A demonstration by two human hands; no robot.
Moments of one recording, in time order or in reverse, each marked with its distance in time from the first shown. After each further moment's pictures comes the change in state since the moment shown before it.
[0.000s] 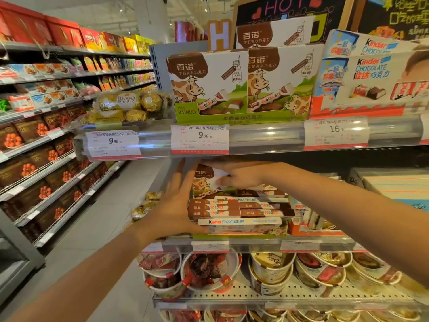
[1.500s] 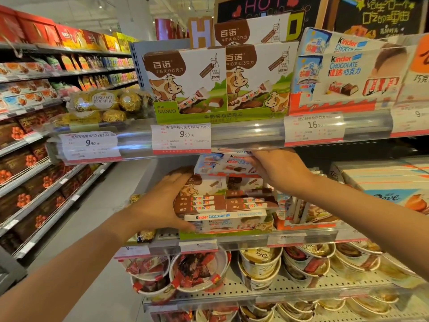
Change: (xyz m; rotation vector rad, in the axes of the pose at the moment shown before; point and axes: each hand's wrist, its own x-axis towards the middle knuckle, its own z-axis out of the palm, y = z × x) left_hand 0.016 0.002 -0.014 0.152 -0.190 0.018; right_hand -0.093 0.022 -0.005 -0.509 0.960 -0.190
